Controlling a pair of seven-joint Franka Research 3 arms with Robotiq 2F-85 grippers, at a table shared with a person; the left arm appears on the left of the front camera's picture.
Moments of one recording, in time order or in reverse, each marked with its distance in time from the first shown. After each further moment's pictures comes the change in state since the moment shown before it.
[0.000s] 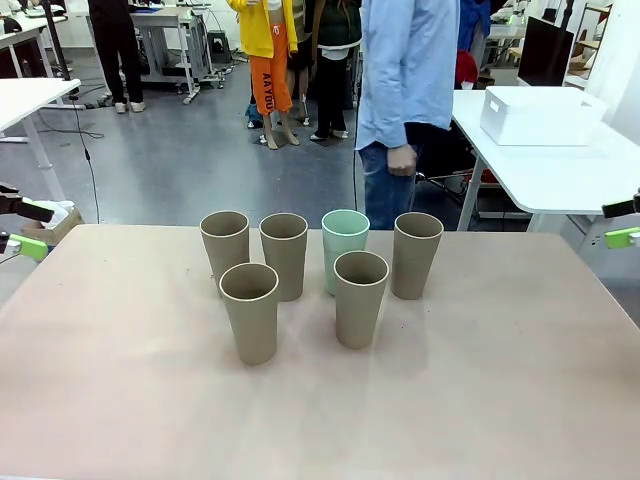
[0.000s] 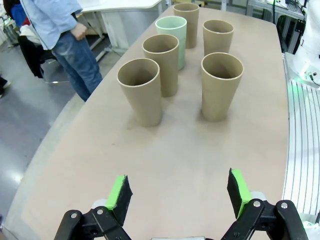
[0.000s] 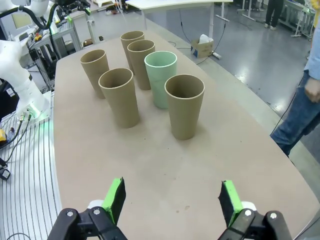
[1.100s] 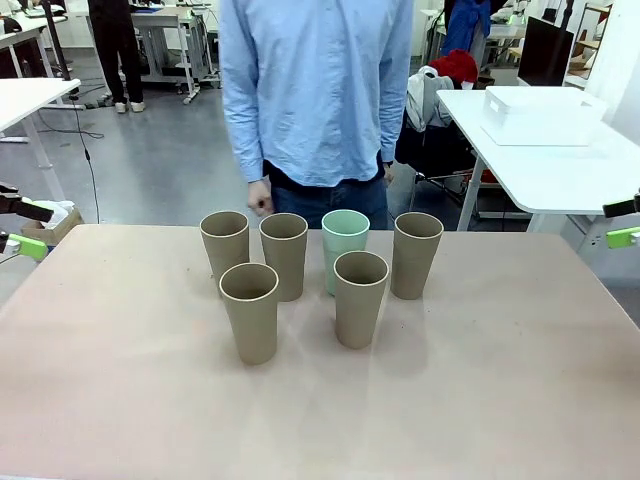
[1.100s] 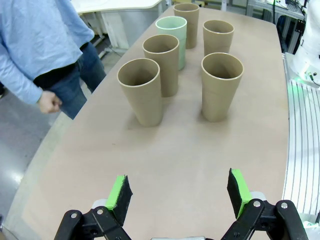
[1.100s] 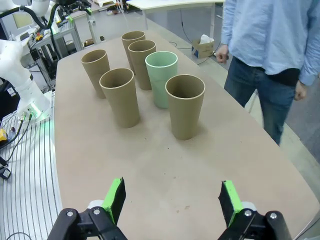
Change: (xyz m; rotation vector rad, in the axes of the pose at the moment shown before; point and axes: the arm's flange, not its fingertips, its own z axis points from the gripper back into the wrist) left arm 0.000 0.000 0.001 0.000 -0.001 0.000; right arm 0.000 -0.001 0.001 0.005 -0.001 0.002
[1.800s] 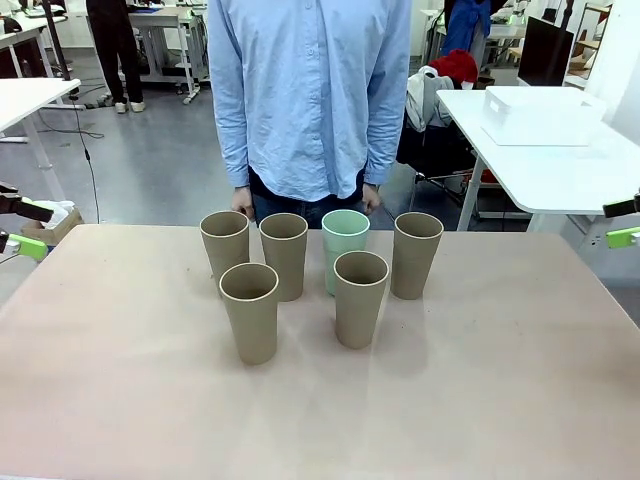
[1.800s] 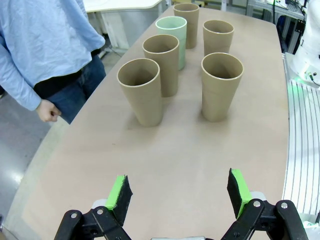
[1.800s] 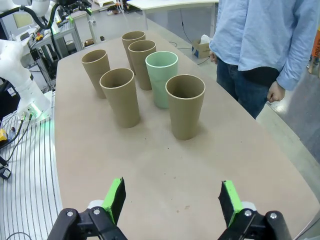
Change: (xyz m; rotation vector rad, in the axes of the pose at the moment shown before) left arm 0.000 0.000 0.000 0.000 0.000 0.000; right arm 0.000 0.000 0.000 0.001 0.000 0.000
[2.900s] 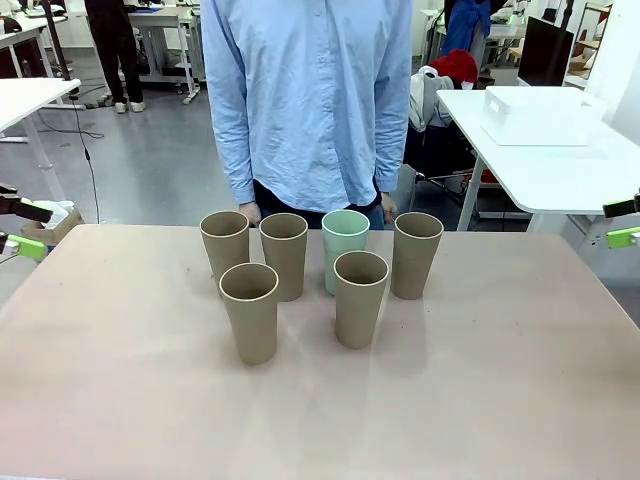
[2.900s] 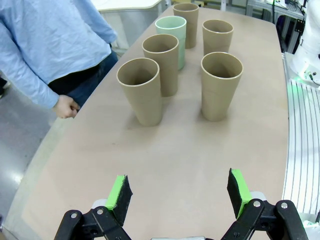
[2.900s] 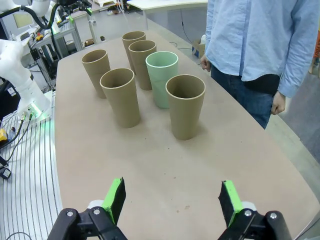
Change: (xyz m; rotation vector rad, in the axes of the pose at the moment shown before) left arm -0.001 0.000 0.000 -0.002 0.000 -0.001; right arm 0.000 0.000 0.000 0.001 0.000 0.001
